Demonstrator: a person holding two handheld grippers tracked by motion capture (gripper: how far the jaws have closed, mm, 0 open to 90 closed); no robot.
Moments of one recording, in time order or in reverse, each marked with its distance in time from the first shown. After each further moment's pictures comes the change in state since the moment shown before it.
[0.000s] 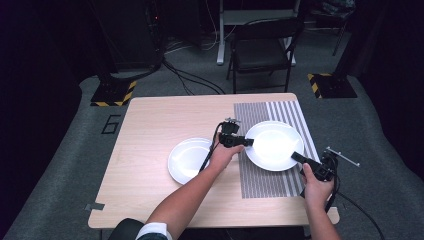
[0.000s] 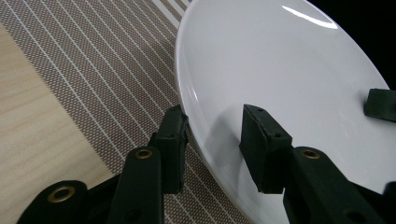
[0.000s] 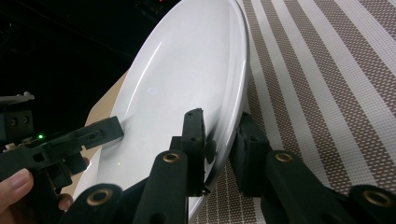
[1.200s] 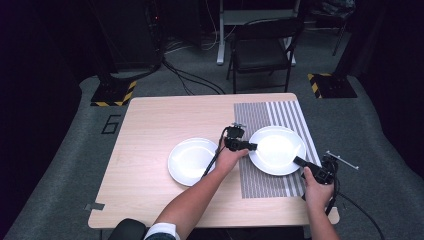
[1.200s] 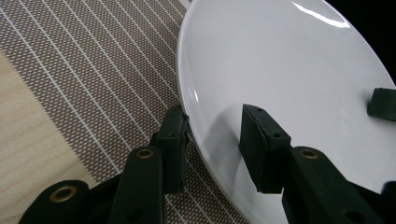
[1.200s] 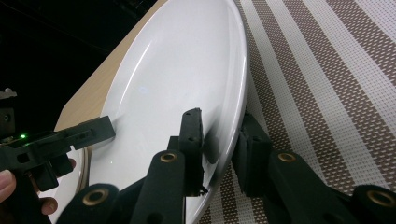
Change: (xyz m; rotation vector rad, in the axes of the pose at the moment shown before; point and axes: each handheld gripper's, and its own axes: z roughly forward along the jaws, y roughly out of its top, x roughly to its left) left arm 0.002 -0.012 0.030 0.036 0.012 -0.020; right arm -0.023 -0.006 0.008 0.009 -0.072 -0.004
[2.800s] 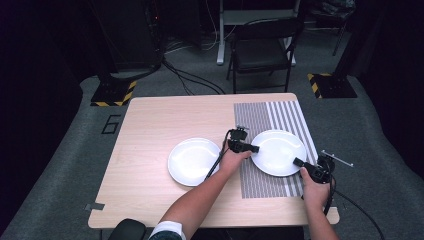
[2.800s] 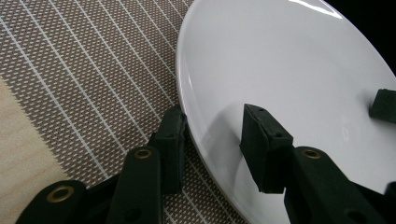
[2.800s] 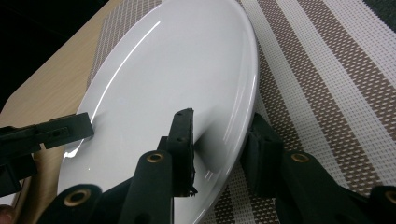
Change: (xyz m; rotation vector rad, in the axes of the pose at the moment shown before) left arm 0.002 -0.006 0.022 0.042 0.020 -0.031; right arm -0.003 -0.002 0.013 0.003 -0.129 -0.087
